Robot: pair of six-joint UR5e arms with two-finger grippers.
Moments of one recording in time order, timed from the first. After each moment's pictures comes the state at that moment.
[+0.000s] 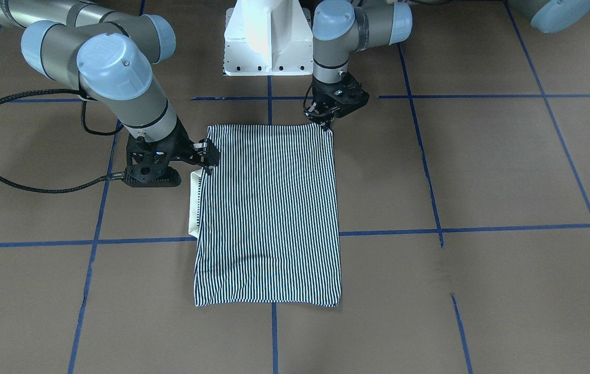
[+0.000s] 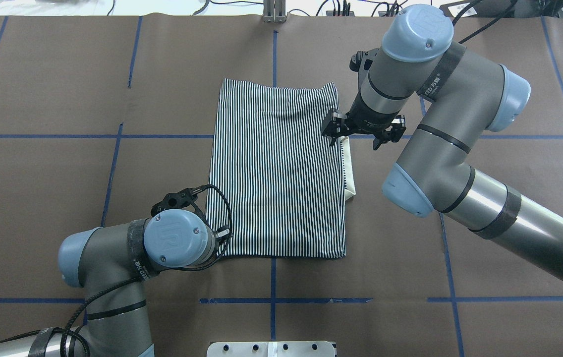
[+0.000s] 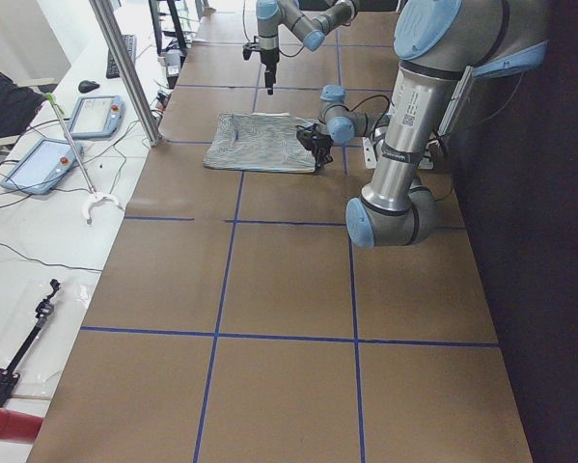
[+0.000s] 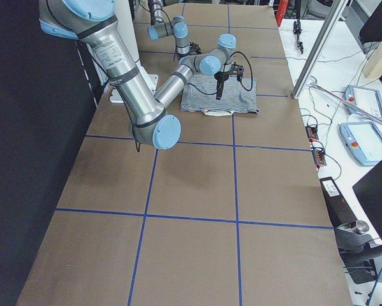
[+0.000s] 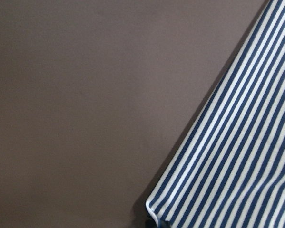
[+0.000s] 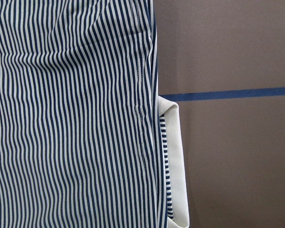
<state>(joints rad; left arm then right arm) -0.30 -2.07 -1.85 -1.56 -1.65 -1.88 0.75 -0.94 1.71 -1.65 2.12 1.10</state>
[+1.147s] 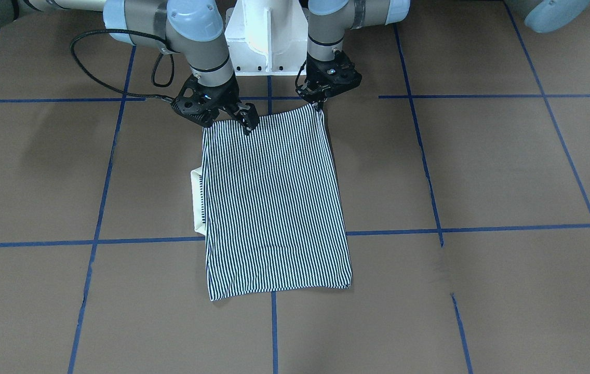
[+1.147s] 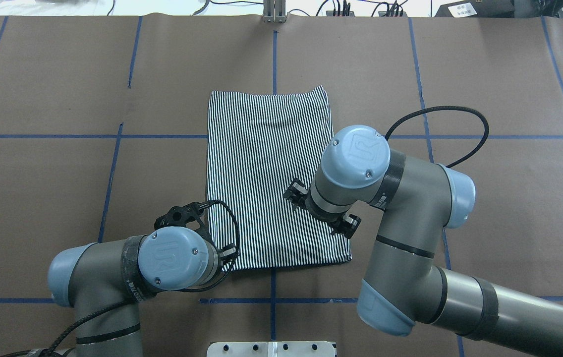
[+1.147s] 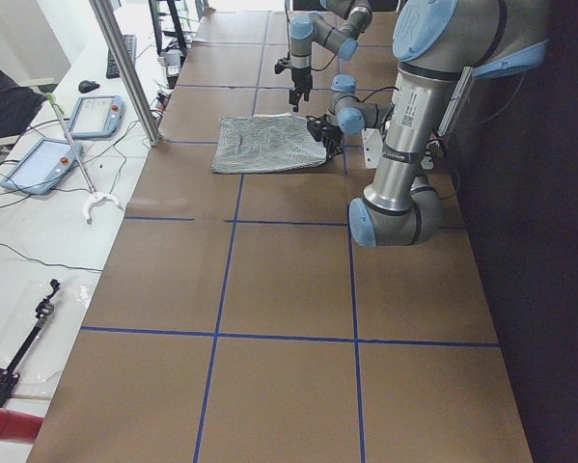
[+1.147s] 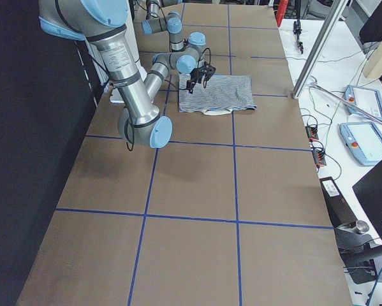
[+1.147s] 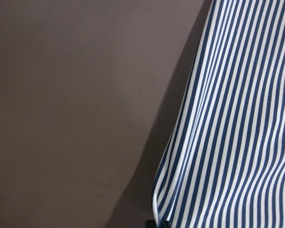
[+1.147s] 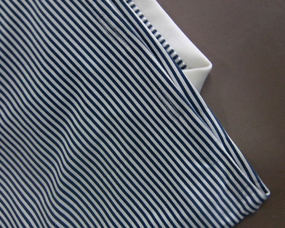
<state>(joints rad) -0.25 -2.07 -1.93 -1.51 -1.66 -1.84 0.44 -0.98 1.84 -1.64 1.90 1.91</state>
